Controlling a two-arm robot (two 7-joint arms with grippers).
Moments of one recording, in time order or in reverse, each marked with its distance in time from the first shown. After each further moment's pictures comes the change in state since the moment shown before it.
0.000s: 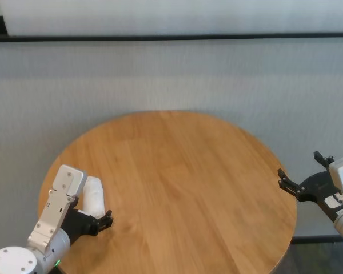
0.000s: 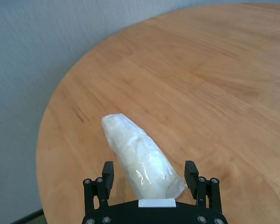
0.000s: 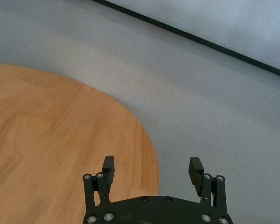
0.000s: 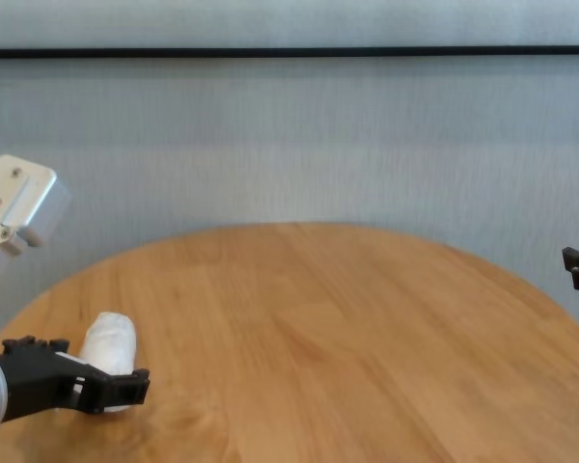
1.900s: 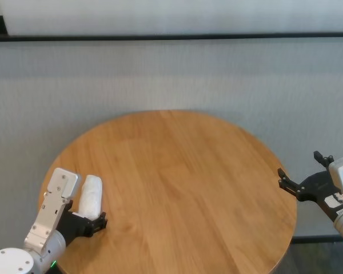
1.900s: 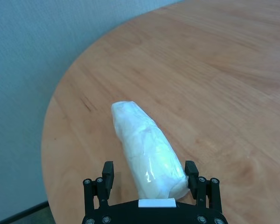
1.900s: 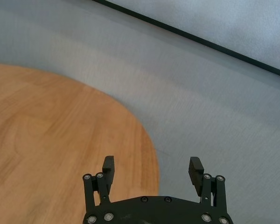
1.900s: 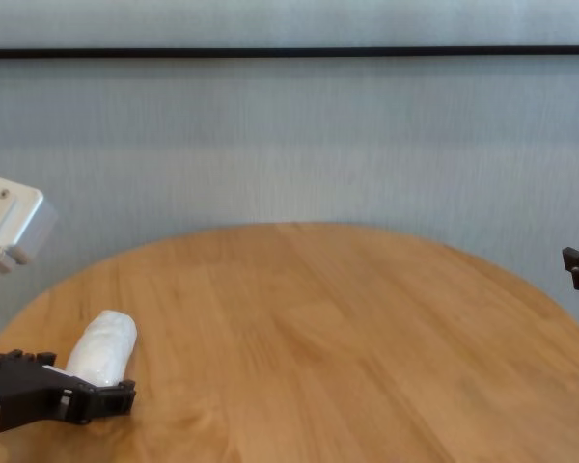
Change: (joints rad) left arm -0.003 -0.052 -0.063 0.067 0.060 -0.024 -0.044; right arm 0.000 0.000 0.000 0.000 0.000 0.000 0.000
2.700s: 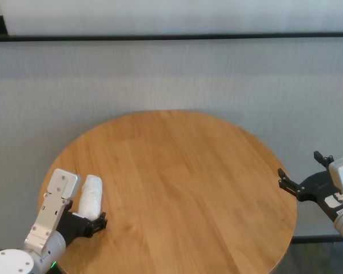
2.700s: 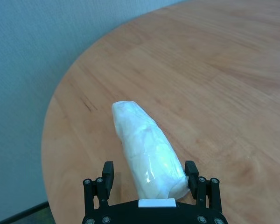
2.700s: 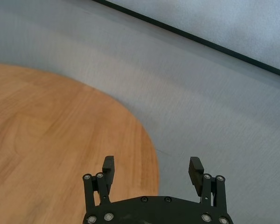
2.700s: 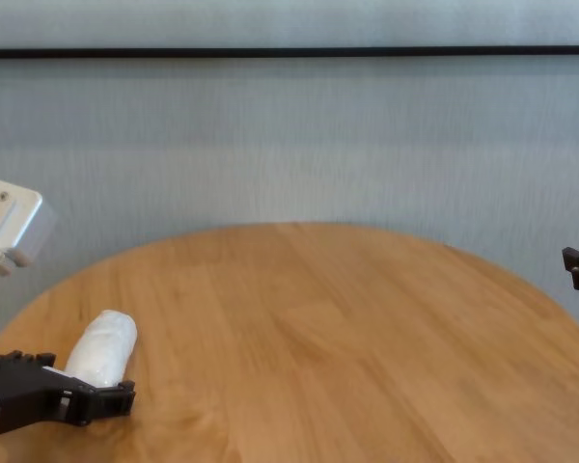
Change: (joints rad) left arm 0.003 -0.009 -0.009 0.004 0.011 -0.007 -0.003; right arm 0.000 0.000 0.000 0.000 0.000 0.000 0.000
